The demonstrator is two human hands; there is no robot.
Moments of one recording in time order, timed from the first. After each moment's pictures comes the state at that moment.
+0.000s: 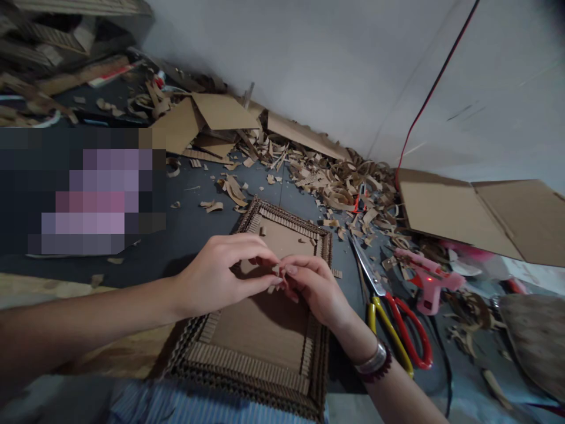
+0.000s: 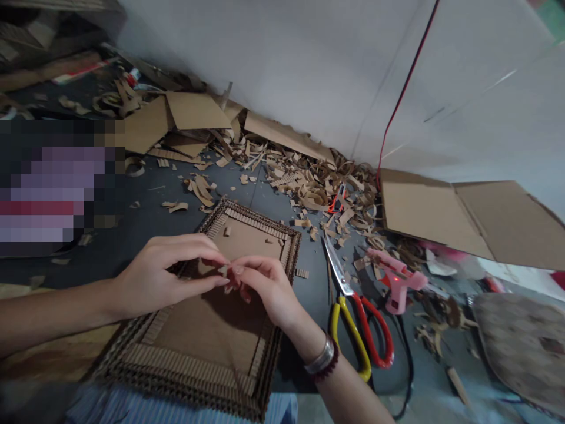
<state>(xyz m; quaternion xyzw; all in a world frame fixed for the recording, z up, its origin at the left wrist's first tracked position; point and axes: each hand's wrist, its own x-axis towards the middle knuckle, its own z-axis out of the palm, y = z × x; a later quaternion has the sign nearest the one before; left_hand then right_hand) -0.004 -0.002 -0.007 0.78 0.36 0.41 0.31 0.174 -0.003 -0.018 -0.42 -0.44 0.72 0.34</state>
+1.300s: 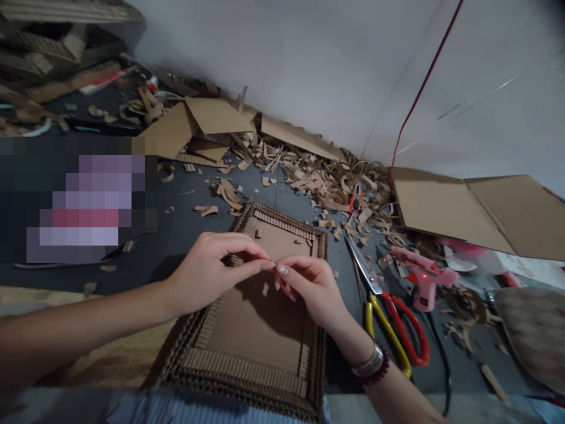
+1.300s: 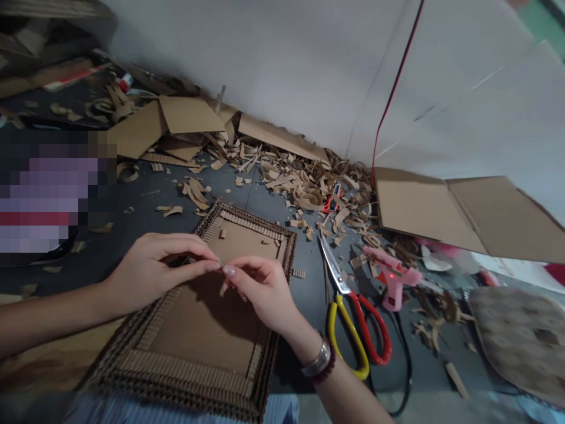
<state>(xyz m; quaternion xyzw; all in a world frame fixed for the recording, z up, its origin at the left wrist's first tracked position) -0.005 0.003 -0.003 0.73 0.42 0.41 0.36 0.171 -0.006 -0.017 -0.42 -0.53 0.63 0.38</state>
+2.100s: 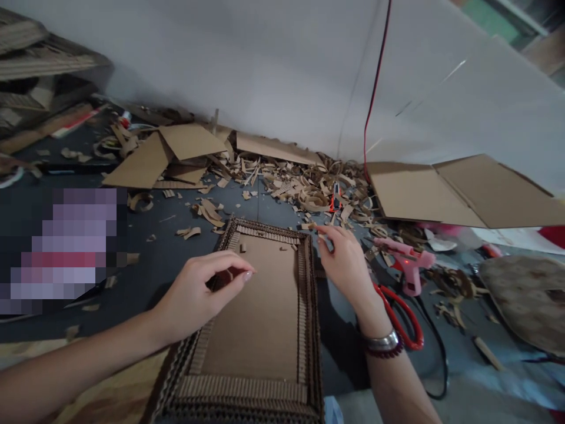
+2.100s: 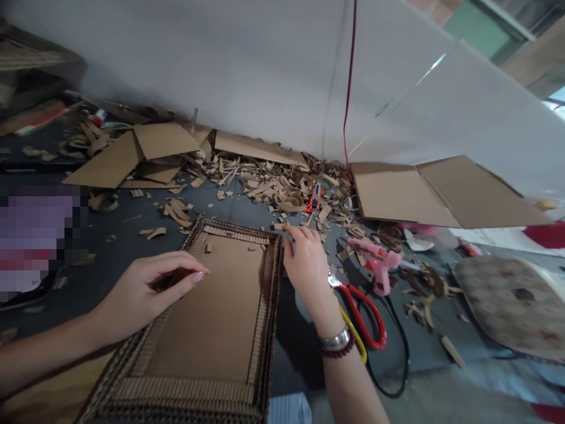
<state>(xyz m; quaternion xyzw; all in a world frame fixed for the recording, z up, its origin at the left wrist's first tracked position) -0.006 0.004 -0.003 0.77 0.44 0.33 0.34 0.238 0.035 -0.008 -0.64 -0.73 -0.02 0.23</state>
